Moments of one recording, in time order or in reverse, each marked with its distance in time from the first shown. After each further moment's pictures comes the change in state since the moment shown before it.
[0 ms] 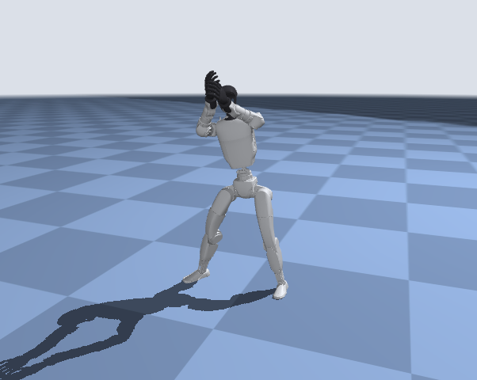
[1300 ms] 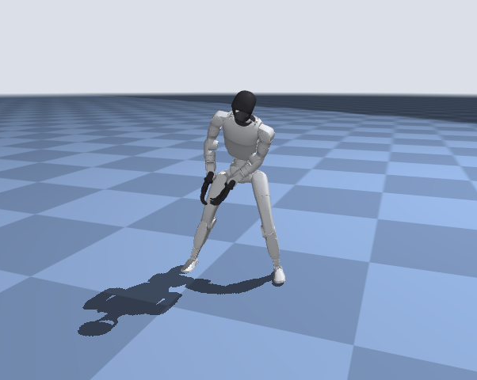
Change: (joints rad) left arm 1.231 -0.577 0.006 0.247 -0.208 0.017 -0.156; right arm 1.371 0.094 0.087 -0.017 -0.537 0.093 -0.093; waist -0.254 -0.407 0.542; left_leg -0.468 0.167 0.048 0.452 -0.074 -0.013; right_leg -0.137 0.164 0.439 -0.073 -0.163 0.089
